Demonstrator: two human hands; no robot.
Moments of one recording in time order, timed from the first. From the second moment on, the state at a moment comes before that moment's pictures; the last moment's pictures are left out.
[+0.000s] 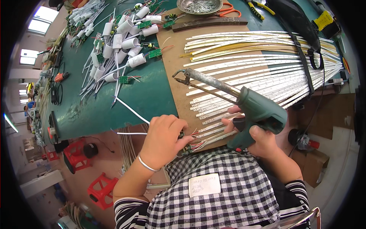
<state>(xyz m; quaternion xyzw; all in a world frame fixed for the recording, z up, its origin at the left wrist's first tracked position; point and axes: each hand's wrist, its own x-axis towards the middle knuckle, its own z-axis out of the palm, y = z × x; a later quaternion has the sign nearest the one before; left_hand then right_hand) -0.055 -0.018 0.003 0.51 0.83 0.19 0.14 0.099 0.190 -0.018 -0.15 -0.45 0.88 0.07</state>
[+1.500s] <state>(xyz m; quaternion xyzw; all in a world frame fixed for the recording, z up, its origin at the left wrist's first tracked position) -0.036 -0.008 -0.014 0.44 0.85 0.26 0.10 0.104 0.183 -0.021 -0.16 -0.49 0.86 0.00</state>
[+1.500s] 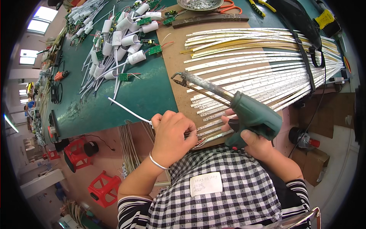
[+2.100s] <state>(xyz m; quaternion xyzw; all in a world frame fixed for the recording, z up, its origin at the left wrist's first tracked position) -0.032 -0.008 -0.023 0.44 0.86 0.26 0.04 0.162 0.205 -0.001 -0.12 -0.66 0.74 0.01</state>
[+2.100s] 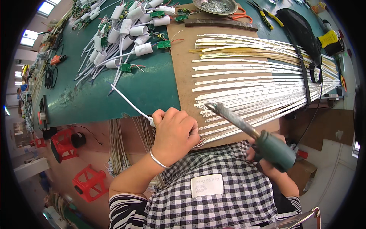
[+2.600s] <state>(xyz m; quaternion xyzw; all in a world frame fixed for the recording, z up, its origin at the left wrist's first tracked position) -0.034 -0.006 -0.025 0.45 0.85 0.27 0.03 0.183 0.215 0.008 -0.01 -0.92 0.40 -0.02</state>
